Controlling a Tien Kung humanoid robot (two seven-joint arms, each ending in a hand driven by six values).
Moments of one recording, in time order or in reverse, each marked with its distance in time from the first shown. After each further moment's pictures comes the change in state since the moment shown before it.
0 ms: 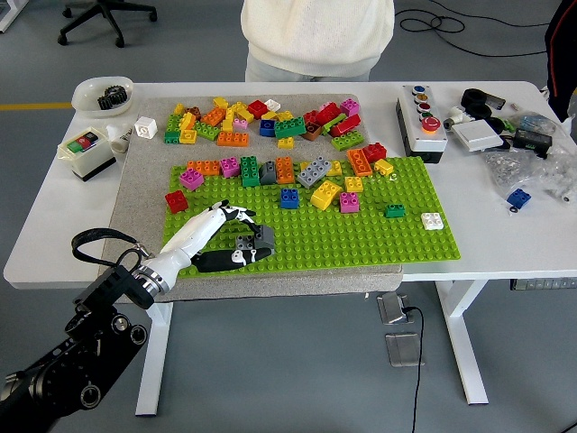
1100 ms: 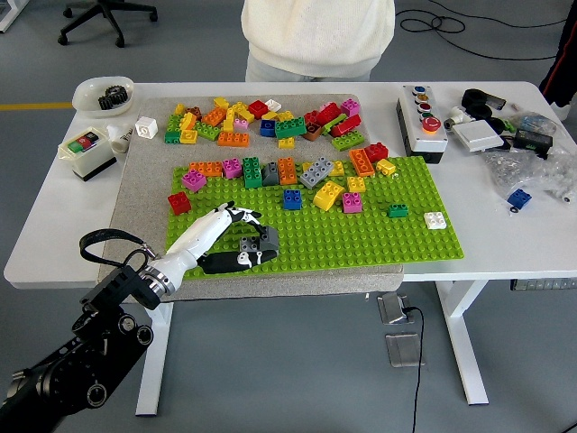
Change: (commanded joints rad) left arm -0.018 -0.010 0.034 0.025 0.012 0.004 0.012; right arm 0.002 -0.001 -0.001 0.000 0.002 0.000 0.000
